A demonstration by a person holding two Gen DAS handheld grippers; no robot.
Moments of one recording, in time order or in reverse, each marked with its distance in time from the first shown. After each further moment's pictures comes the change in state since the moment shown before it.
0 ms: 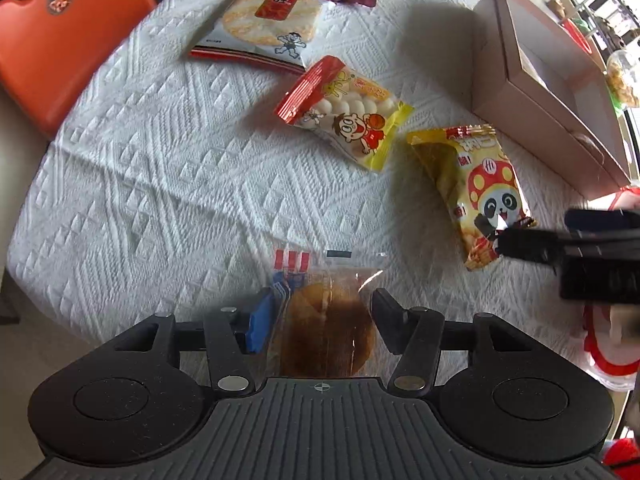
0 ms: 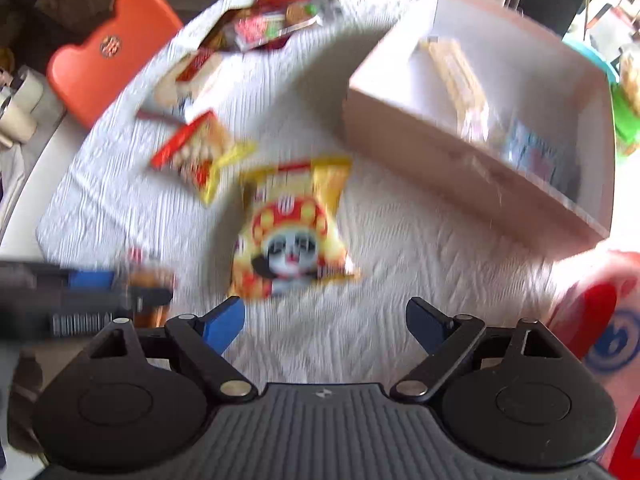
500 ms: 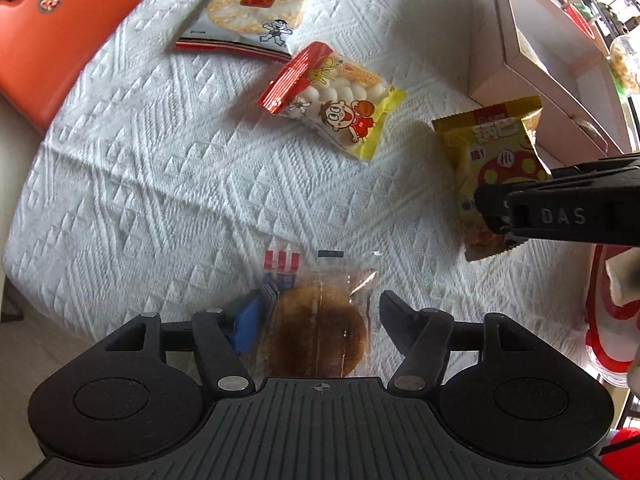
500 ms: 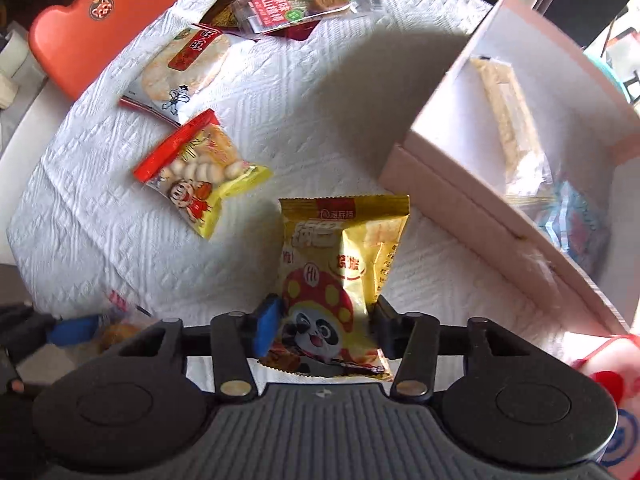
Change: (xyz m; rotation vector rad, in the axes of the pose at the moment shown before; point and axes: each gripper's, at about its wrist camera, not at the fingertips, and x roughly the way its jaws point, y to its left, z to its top) left arm 0.020 -0.023 0.014 0.012 0.060 0.011; right arm 0.039 0.020 0.040 -0.099 0.109 -0.074
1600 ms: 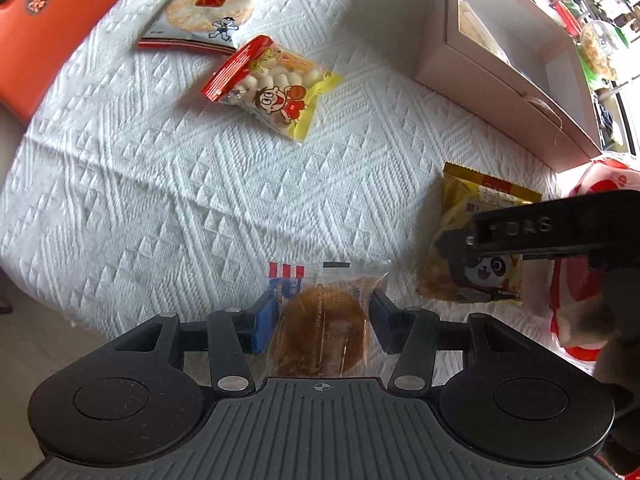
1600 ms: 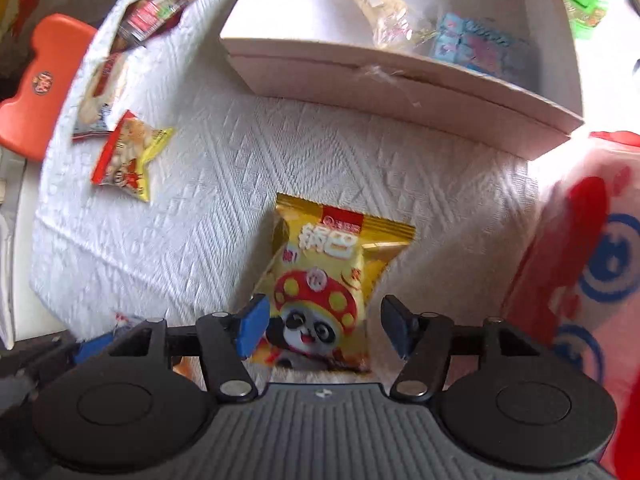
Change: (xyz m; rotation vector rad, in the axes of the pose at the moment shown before) left arm -0.012 -0.044 -0.009 0.001 -0.001 -0.033; right arm 0.005 -0.063 -0.062 0.375 0.123 0.130
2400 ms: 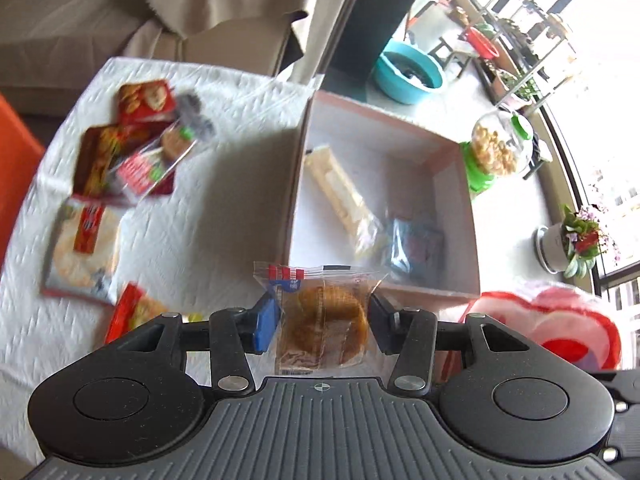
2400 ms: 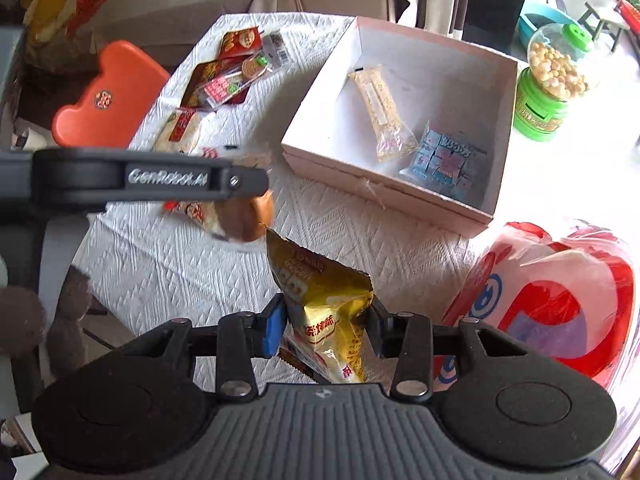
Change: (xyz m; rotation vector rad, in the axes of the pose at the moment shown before) left arm -0.053 -0.096 0.138 0.186 -0.189 -0.165; right arm -0.130 -0.012 -0.006 -0.131 -0.191 0.048
